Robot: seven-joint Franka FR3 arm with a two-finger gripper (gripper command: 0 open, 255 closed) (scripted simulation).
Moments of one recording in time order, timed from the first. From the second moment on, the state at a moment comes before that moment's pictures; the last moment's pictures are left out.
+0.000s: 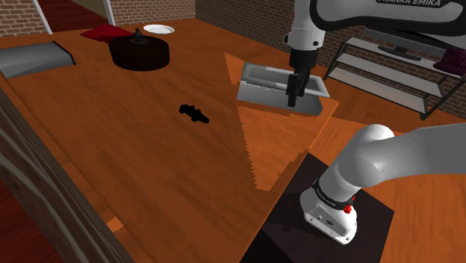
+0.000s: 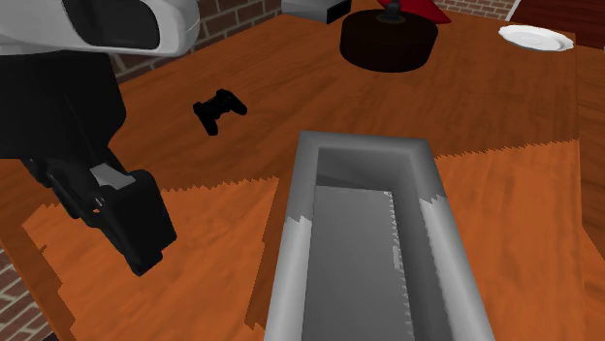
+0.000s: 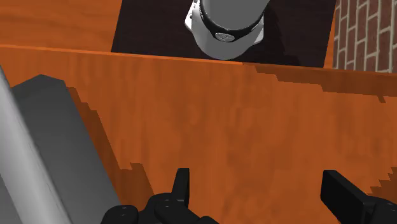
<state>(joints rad) 0.02 -0.77 0.05 -2.45 0.04 1.45 -0.15</state>
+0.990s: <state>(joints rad) 0.07 -0.39 0.26 -2.27 0.11 1.72 0.07</state>
